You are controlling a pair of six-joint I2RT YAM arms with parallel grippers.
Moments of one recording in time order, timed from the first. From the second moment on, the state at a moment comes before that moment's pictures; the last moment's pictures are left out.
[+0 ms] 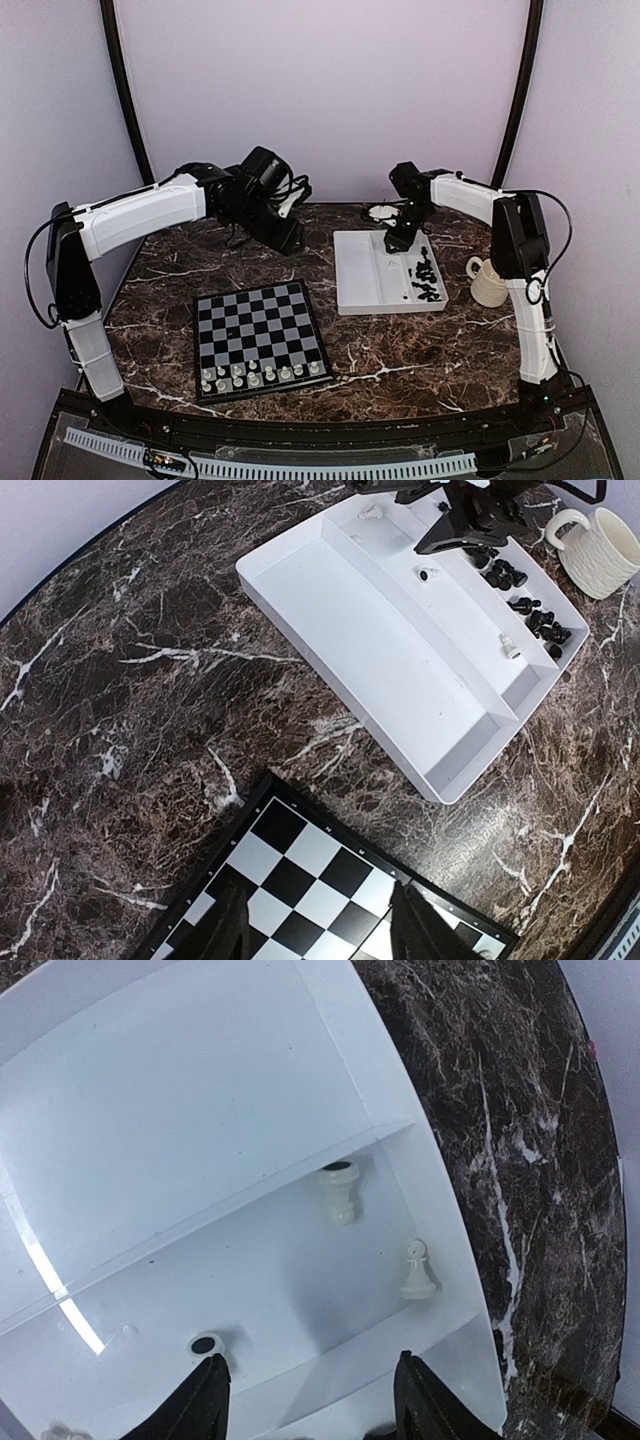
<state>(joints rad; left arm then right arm) -0.75 1.83 1.70 -0.80 -0.01 -0.11 0.41 2.30 2.01 -0.89 -0.07 -0.78</state>
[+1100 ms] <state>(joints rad) -0.73 1.85 1.69 -0.80 0.05 -0.09 0.44 2.39 2.08 -1.05 -0.07 -0.83</state>
